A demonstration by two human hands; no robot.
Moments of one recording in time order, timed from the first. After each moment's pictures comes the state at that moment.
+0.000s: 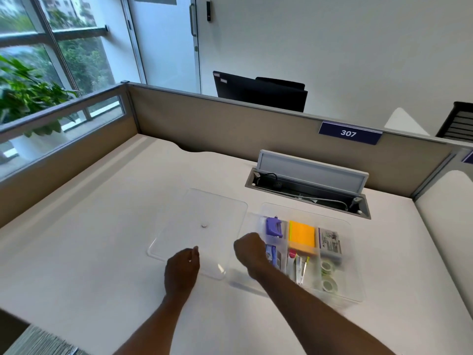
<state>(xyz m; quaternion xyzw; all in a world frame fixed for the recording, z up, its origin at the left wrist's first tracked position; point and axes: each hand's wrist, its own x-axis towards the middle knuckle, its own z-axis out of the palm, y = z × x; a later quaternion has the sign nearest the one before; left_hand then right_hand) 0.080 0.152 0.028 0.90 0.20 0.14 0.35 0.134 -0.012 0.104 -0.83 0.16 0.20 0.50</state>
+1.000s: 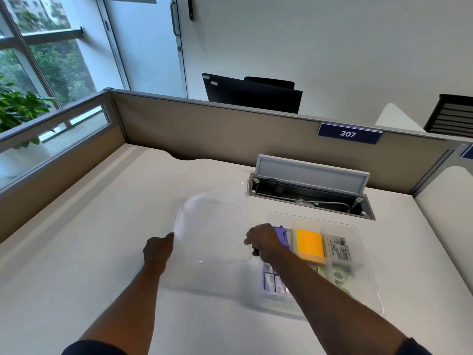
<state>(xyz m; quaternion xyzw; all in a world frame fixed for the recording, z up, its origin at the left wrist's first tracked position) 0.191 0.253 0.042 0.76 0.40 -0.02 0.51 0.212 -0.006 0.110 -0.76 0.26 0.21 0.56</state>
